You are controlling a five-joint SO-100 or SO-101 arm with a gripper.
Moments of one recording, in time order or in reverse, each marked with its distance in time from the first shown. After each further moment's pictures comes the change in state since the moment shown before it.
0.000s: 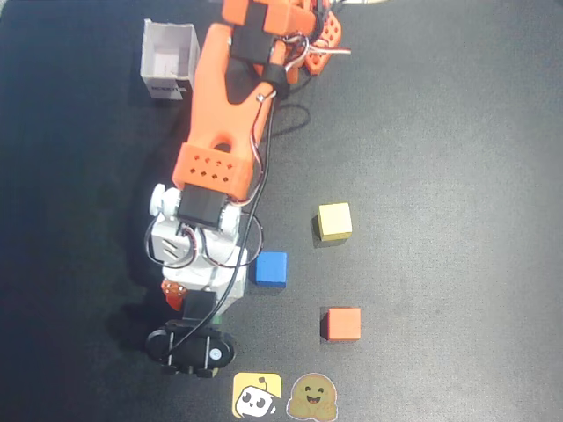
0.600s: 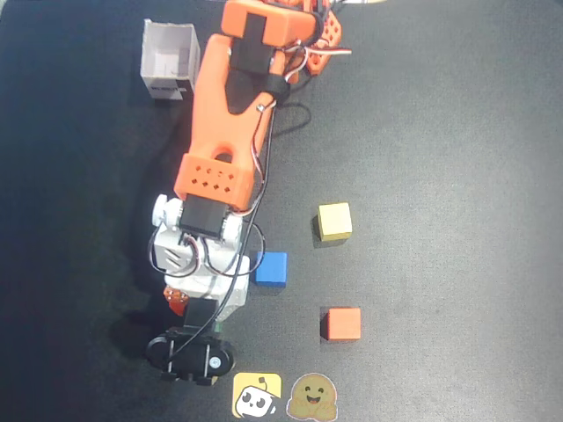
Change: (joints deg) arm -0.5 -3.3 -3.0 0.2 2.2
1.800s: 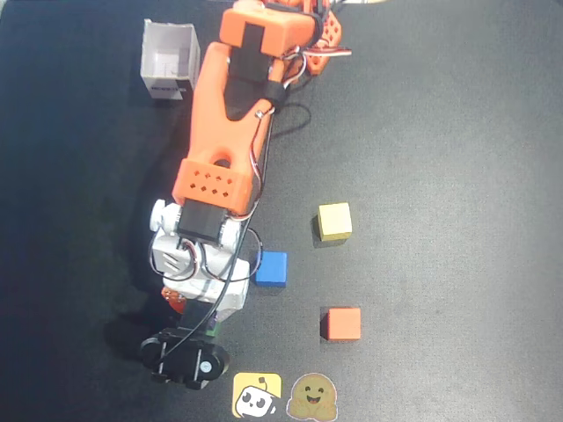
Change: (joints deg) arm 0.1 -3.0 -5.9 4.5 4.3
